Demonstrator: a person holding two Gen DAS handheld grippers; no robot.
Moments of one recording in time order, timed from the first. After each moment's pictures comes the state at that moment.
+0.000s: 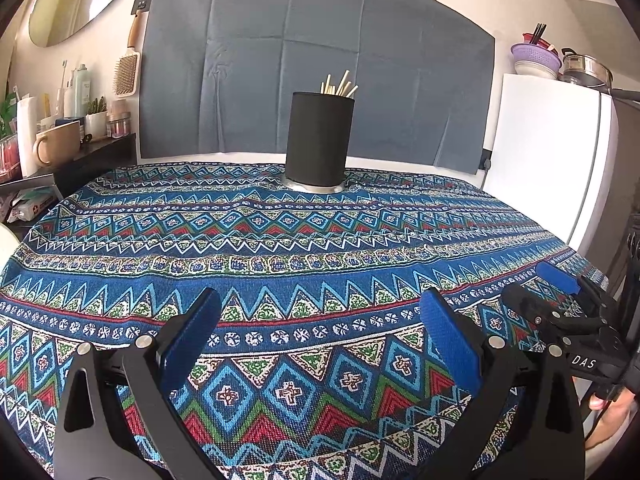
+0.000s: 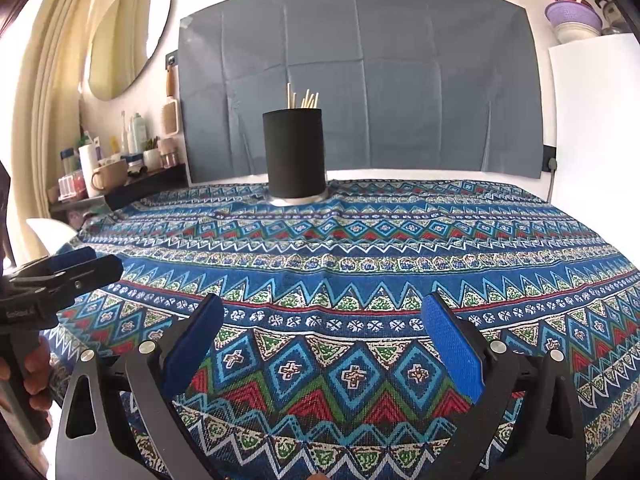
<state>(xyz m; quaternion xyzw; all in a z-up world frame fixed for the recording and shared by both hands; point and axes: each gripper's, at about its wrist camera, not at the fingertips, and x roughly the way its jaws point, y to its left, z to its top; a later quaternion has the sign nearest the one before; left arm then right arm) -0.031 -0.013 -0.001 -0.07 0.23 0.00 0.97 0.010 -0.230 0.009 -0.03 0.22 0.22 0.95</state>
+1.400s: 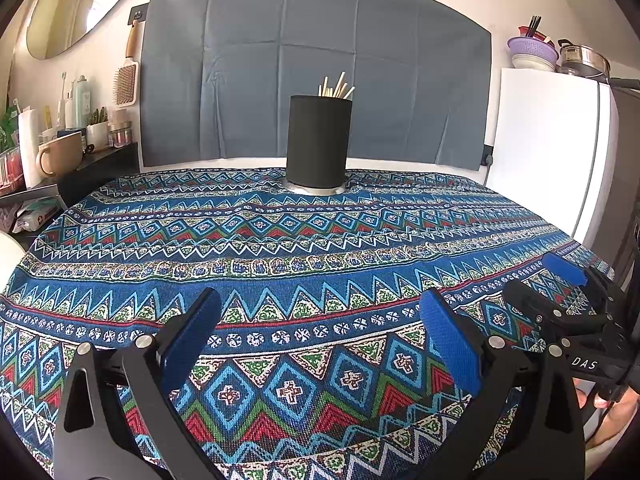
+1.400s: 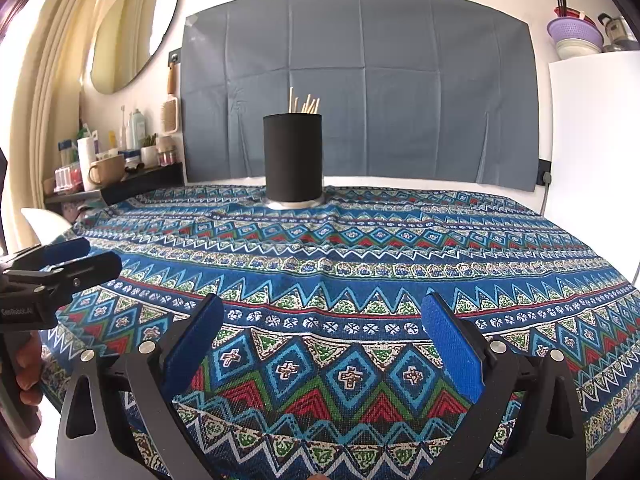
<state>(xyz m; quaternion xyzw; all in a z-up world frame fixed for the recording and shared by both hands) -0.034 -0.016 0.000 -0.05 0.23 0.01 0.97 0.001 -0.228 0.009 -0.04 0.20 0.21 0.96</state>
